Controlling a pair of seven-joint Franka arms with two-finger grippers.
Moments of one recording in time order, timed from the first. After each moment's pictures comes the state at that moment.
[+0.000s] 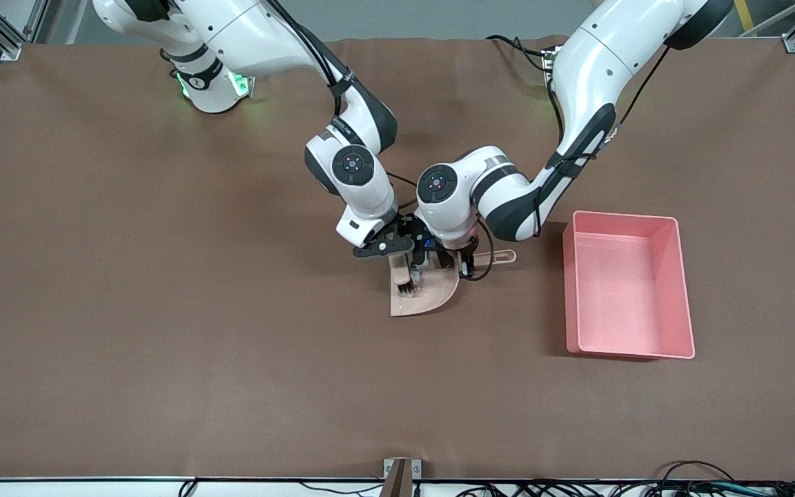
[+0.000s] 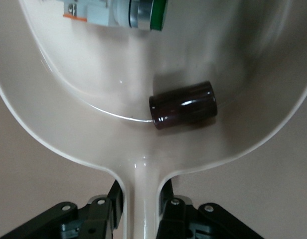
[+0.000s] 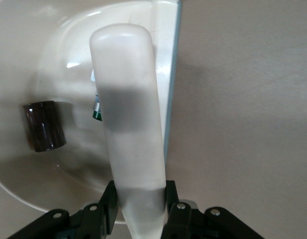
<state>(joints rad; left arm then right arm) -0.30 0.70 -0.47 -1.65 0.64 2.08 0.49 0.71 0.64 0.06 -1.66 0.12 2.36 0.57</state>
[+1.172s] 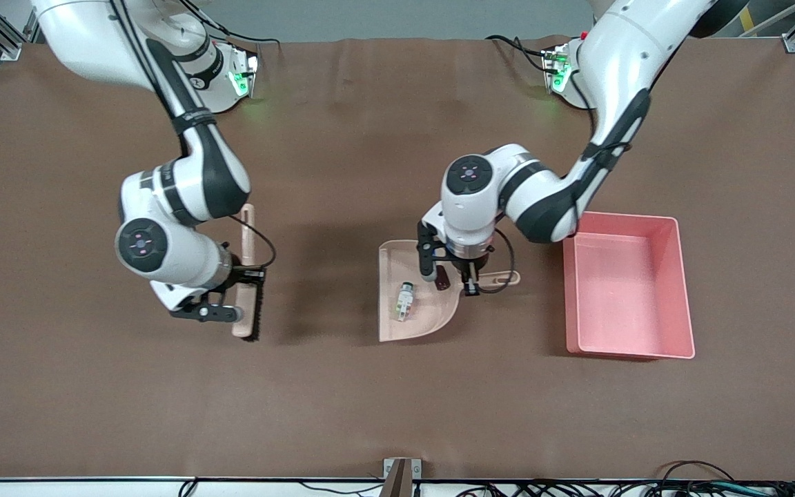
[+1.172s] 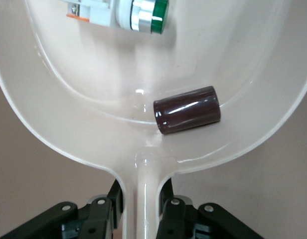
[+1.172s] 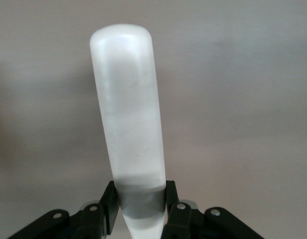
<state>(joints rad) -0.14 0.61 -0.55 -1.62 0.62 2.20 0.59 0.22 0.46 0.04 -1.69 0.07 2.01 0.35</state>
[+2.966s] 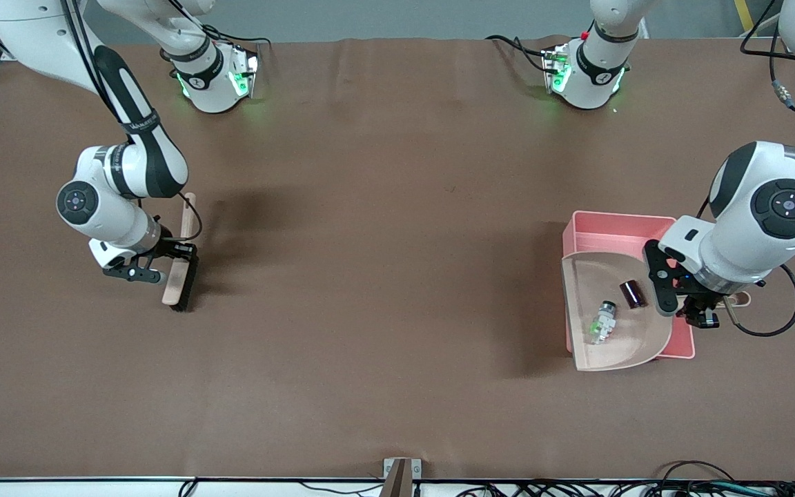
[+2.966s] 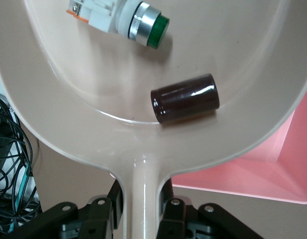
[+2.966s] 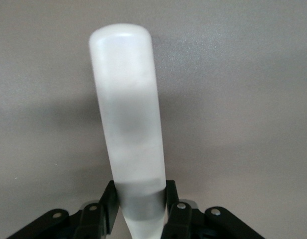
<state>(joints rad) 0.65 0.51 -0.90 -1.65 0.68 1.98 1.12 -0.03 0.30 0.04 -2.27 -0.02 2.50 0.18</state>
